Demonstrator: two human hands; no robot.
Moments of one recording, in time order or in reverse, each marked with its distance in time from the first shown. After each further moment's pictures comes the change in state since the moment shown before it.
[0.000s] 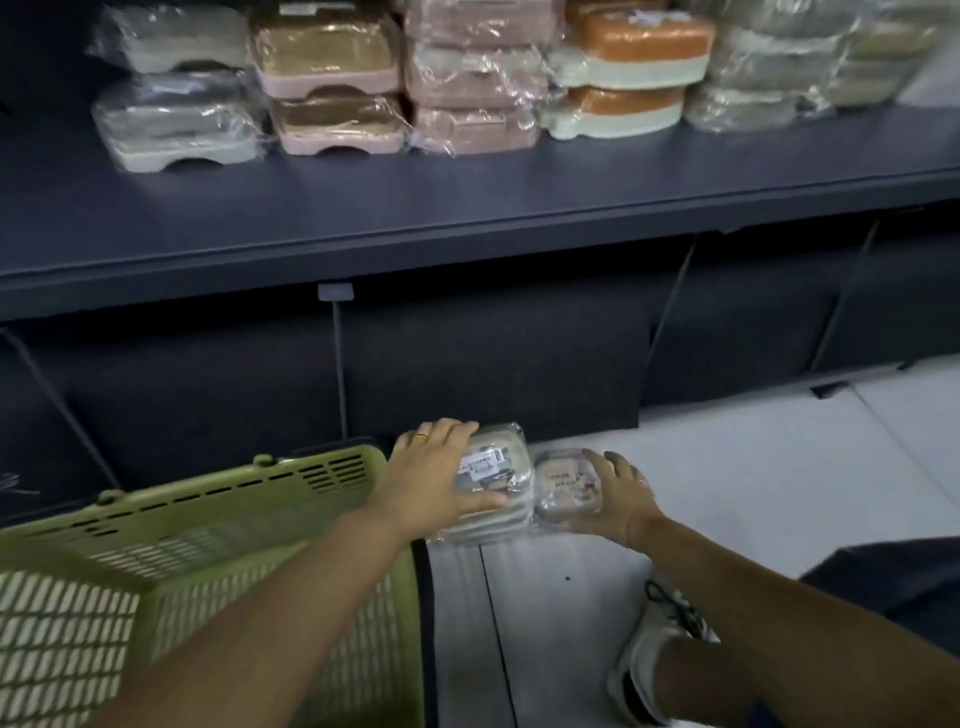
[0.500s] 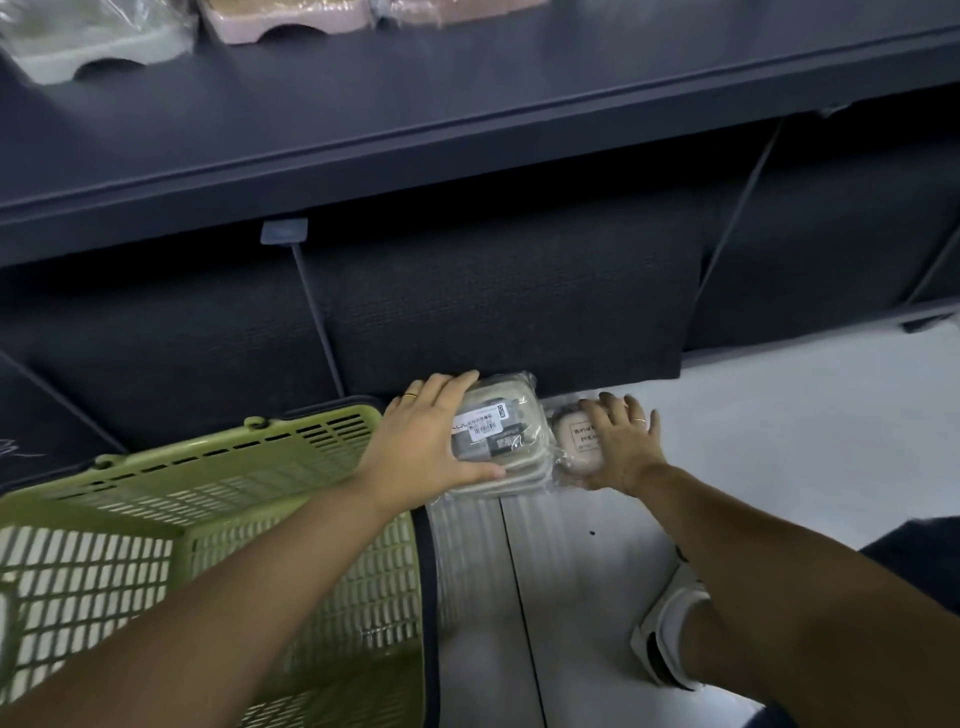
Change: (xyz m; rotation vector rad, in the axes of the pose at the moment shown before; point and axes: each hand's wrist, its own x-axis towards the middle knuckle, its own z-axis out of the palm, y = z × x) left_hand 0.008 -0.016 0.013 -0.082 0.056 -0.046; right_hand 0.061 0.003 0.034 -0.340 -0.065 -0.137
